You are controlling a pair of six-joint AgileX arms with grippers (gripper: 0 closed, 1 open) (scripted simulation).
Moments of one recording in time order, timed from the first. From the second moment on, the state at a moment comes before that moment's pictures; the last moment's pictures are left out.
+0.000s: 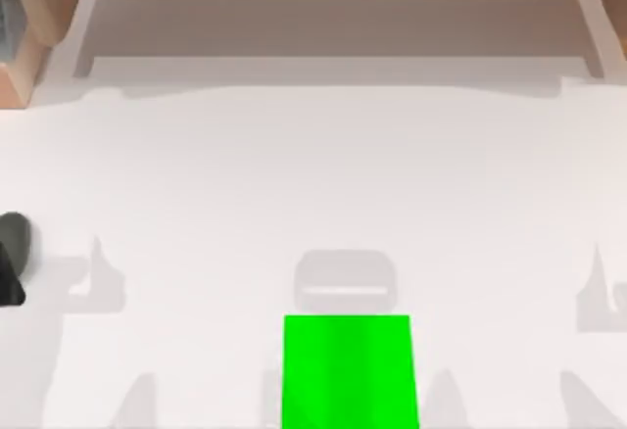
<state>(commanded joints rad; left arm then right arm) 0.01 0.22 0.21 -0.15 0.00 0.01 0.00 0.00 0.00 0.00 0.00 0.00</state>
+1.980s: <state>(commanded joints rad) 0.10 1.98 1.31 -0.90 0.01 0.00 0.00 0.00 0.00 0.00 0.00 0.00</state>
